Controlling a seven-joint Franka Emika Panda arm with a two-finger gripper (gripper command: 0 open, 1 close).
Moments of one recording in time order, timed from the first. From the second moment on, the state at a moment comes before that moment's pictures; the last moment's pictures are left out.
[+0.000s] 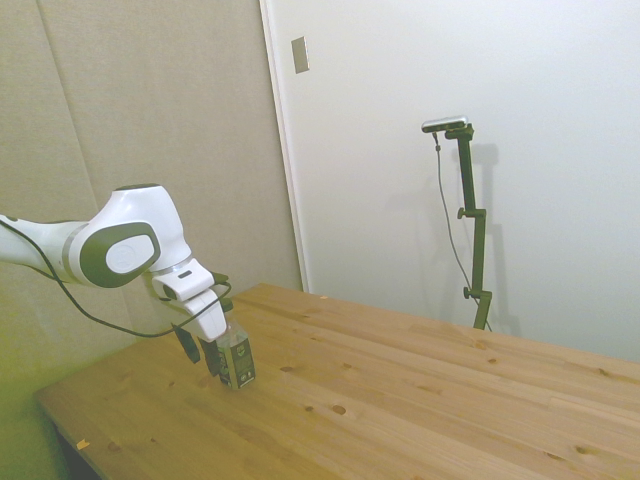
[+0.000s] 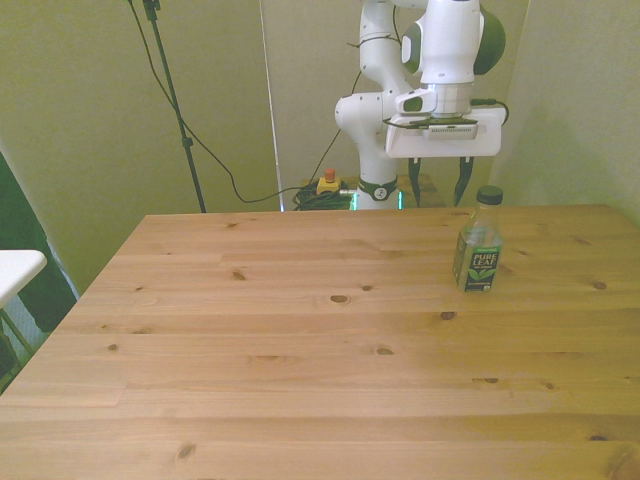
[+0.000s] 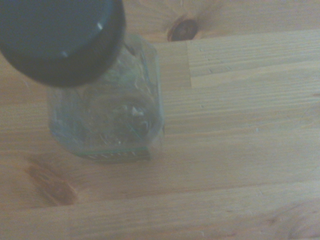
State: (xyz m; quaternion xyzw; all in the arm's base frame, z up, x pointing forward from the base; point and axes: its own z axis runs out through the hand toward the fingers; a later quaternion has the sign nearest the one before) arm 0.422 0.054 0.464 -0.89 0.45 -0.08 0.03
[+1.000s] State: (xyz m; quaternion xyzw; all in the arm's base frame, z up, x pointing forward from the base) arm 0.510 0.109 0.504 -0.86 0.50 -0.10 0.00
